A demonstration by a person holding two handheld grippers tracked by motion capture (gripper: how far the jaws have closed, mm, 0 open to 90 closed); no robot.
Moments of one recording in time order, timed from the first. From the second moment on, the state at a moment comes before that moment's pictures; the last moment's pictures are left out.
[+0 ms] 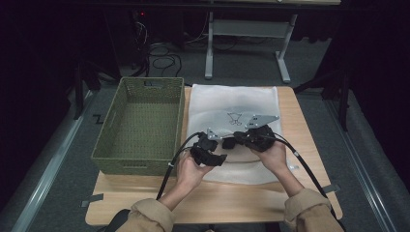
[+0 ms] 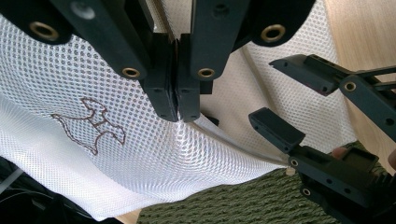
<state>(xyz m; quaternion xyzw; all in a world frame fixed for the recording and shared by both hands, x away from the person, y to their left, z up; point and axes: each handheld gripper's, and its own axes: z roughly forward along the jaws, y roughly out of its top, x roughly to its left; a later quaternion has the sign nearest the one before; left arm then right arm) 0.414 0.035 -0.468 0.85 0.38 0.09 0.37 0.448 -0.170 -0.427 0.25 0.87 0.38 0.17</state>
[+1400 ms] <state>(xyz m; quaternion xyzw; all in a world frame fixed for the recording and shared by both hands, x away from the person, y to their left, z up) 0.373 0.082 -0.465 0.85 0.33 0.09 0.40 0.442 -0.171 -0.437 0.24 0.88 0.37 0.16</state>
